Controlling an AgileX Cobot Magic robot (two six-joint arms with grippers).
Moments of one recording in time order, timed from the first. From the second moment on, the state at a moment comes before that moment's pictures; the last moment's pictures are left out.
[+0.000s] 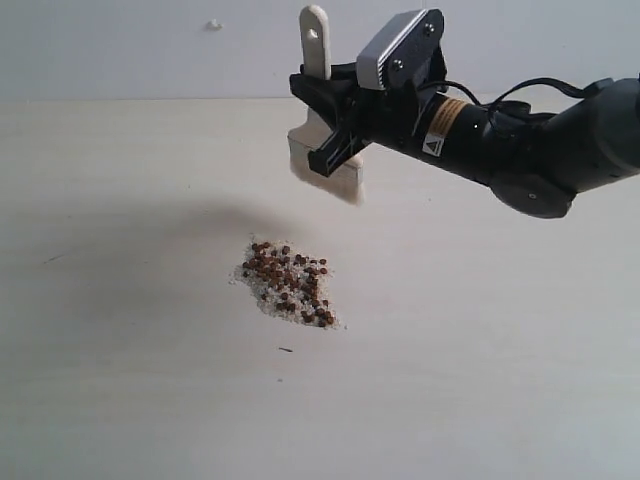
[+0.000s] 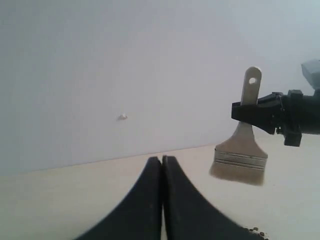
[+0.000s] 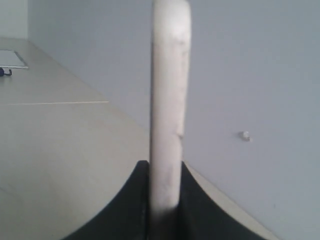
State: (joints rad) left arm -0.24 0.01 0.00 -1.71 0.28 1.65; right arm 0.37 2.01 -0.98 -0.66 -1.05 0.20
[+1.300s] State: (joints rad) left arm -0.24 0.01 0.00 -1.71 0.28 1.65; right arm 0.37 2.29 -1.49 -1.63 -1.21 0.69
